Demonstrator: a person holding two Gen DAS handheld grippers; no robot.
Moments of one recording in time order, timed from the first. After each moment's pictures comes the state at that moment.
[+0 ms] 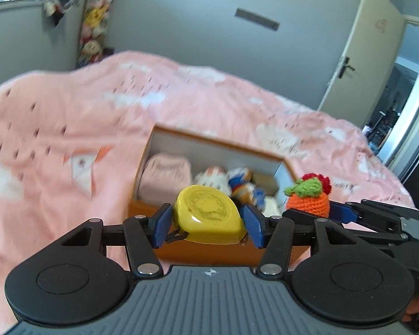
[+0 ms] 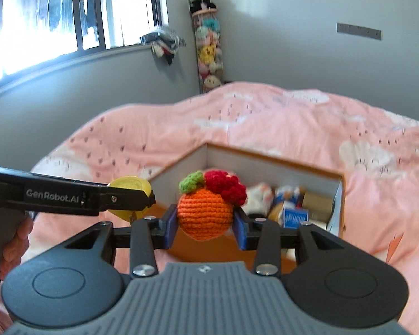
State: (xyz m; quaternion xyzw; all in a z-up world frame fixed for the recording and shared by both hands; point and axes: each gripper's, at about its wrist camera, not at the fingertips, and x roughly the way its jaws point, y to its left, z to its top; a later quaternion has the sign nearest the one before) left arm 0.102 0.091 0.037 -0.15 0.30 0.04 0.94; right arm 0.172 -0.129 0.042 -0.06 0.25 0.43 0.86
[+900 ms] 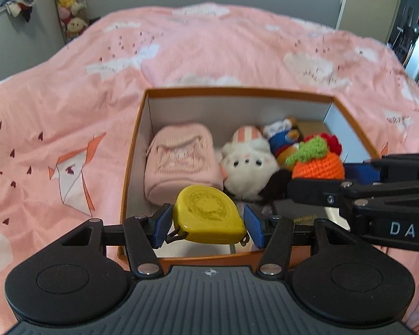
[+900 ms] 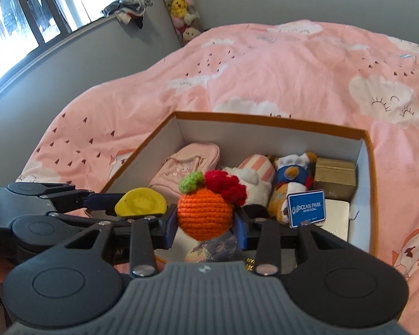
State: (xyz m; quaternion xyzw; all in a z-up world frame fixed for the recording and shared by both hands) left arm 0.213 0.099 -0.028 -0.04 0.46 0.05 0.88; right arm 0.279 -0.072 0.001 -0.02 0.40 0.41 0.82
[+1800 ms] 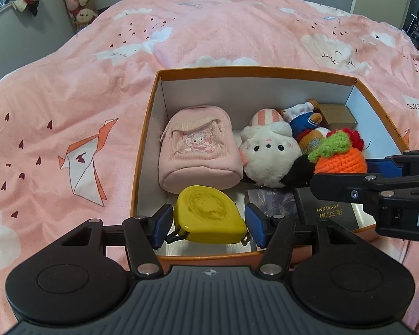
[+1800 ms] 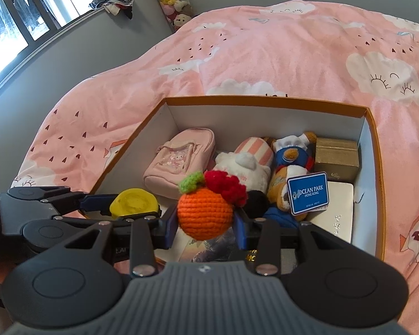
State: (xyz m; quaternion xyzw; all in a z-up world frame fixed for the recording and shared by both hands) left arm 0.219 0.100 -0.037 -0.02 0.48 0.08 0.87; right arm 0.285 -0.068 -0.009 -0.01 0.44 0.39 0.81
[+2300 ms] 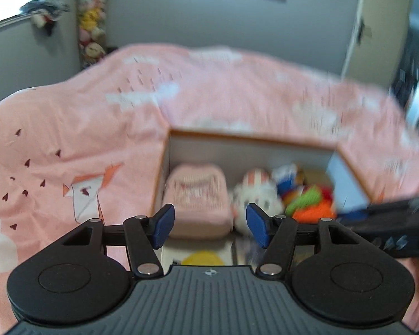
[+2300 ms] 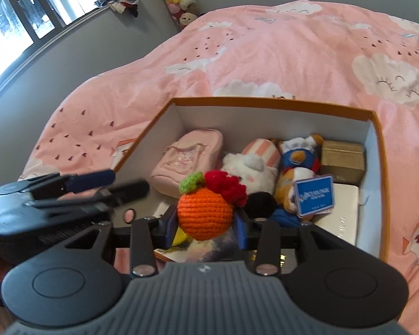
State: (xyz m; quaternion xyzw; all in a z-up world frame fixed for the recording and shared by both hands) left arm 0.185 0.122 -0.004 -0.09 0.34 0.08 0.93; right arm 0.284 -0.062 -0.003 -0.01 0.44 0.41 0.80
